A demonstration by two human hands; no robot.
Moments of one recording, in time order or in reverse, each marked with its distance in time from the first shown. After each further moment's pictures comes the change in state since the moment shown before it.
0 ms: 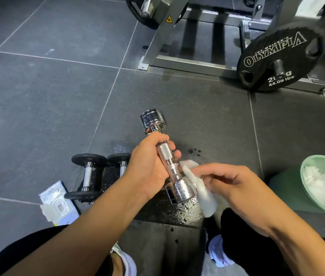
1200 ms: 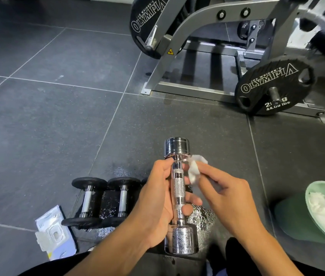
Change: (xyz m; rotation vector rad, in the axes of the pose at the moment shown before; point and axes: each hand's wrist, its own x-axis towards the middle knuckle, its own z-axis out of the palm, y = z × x) left_hand -0.025 -0.005 0.009 0.213 -0.217 0.036; right_hand 0.046 -0.001 0.019 -0.313 0.506 -0.356
